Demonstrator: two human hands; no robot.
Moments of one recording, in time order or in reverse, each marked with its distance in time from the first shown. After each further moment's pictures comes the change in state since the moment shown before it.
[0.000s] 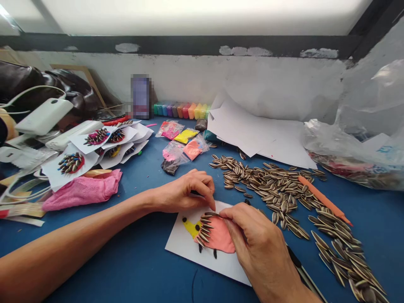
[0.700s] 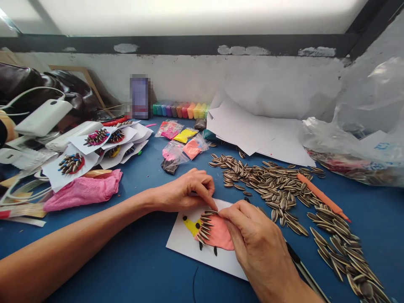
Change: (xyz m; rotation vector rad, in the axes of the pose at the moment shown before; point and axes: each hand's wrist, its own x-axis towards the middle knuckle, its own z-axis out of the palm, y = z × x) left_hand 0.000 0.001 0.001 0.063 -0.025 0.005; right_hand 0.003 -0.005 -0.001 -0.103 0.014 -0.077
